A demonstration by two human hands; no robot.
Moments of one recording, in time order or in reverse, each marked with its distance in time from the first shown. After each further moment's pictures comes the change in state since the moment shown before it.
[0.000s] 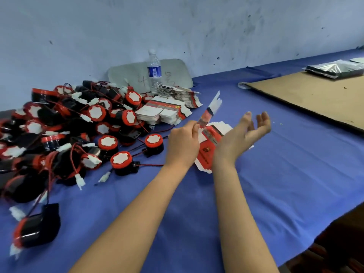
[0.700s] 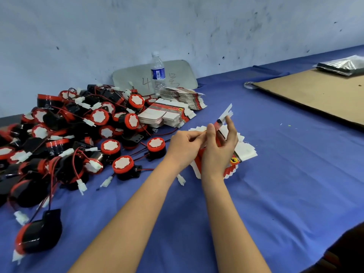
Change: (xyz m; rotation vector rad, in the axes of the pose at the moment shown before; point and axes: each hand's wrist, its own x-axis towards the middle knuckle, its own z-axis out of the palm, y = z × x) left_hand 0.012 0.001 -0.011 -0.471 -0.365 -0.294; right_hand -0.018 0.044 -0.007 -0.149 -0.366 0.065
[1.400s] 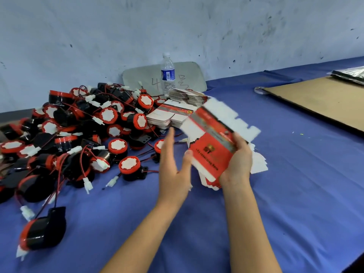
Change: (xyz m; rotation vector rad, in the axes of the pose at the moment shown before) left_hand -0.049 -0.041 -0.002 -0.163 0.381 0.228; right_hand 0.019 -0.013 -0.013 0.386 -0.057 0.657
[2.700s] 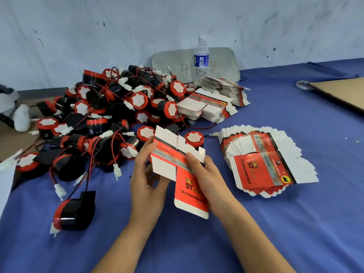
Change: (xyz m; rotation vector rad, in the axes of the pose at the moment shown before) left_hand -0.026 -0.028 -0.101 -0.028 0.211 0.136; right_hand -0.033 0.095 0.008 -0.794 -0.525 0.276
